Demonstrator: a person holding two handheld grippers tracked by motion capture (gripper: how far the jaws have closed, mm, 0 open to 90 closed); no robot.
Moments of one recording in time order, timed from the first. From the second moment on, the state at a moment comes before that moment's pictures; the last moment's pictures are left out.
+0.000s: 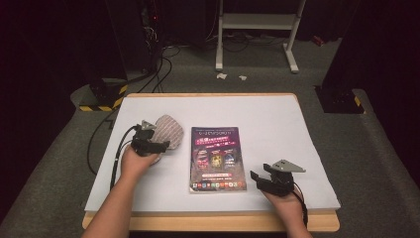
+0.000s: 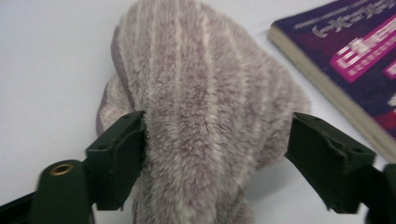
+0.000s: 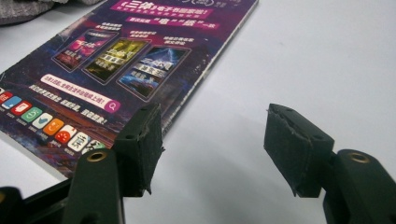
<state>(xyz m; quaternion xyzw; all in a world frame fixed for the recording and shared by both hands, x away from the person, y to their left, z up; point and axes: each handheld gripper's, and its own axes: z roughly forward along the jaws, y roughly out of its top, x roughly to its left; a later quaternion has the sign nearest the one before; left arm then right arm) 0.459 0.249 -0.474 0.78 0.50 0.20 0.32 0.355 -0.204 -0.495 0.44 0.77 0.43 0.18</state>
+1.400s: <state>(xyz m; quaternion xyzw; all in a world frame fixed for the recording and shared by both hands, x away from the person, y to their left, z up) 0.352 0.129 -0.471 0.86 0.28 0.14 0.40 0.352 -0.229 -0.496 0.47 0.75 0.44 0.18</state>
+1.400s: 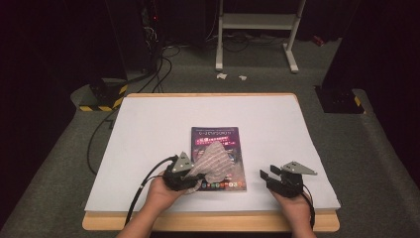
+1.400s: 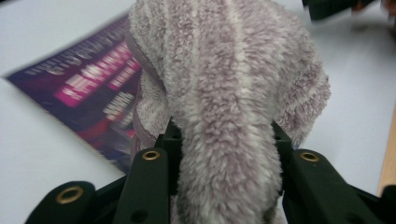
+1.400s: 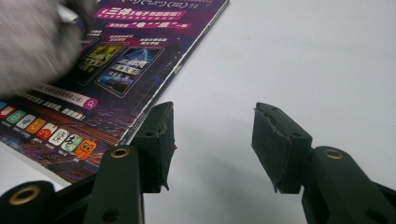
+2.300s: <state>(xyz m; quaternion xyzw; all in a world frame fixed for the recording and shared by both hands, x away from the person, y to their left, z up) 0.360 0.058 -0.481 0.88 0.24 0.08 0.39 0.353 -0.241 -0.495 0.49 0.73 0.44 0.18</state>
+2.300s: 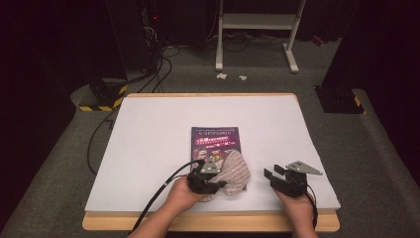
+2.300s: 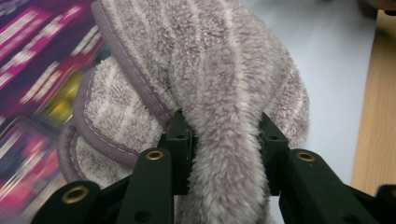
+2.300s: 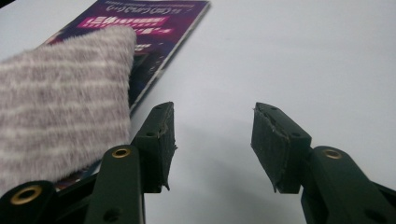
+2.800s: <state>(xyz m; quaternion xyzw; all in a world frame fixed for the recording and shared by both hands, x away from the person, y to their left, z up) 0.359 0.100 -0.487 0.87 0.29 0.12 0.39 0.352 -0.249 -0.495 0.47 0.73 0.43 0.23</state>
